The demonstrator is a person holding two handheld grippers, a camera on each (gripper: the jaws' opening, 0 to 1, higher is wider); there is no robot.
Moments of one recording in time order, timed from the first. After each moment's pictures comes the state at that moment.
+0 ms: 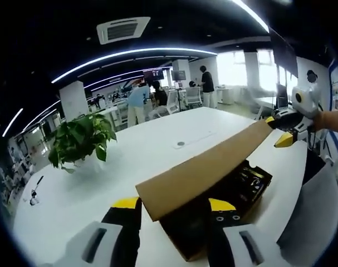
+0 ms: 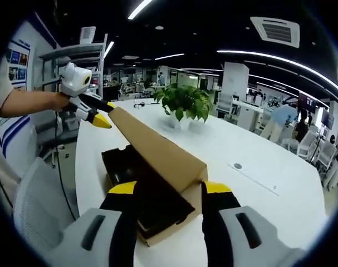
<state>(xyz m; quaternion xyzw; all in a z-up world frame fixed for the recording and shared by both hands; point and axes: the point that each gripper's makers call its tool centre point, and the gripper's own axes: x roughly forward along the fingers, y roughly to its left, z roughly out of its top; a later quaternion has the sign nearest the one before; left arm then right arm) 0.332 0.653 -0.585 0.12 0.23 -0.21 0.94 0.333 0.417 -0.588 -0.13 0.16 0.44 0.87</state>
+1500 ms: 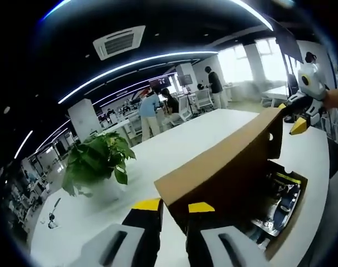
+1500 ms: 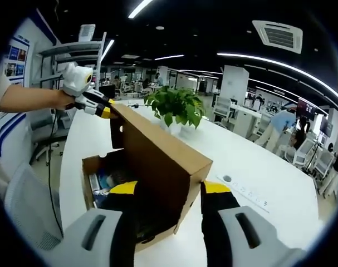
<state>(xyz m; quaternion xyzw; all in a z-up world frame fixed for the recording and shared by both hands) 0.412 0.675 -0.562 0.18 0.18 -0.17 0.95 0.400 0.417 -0.571 -0.15 0.14 0.43 0.88</state>
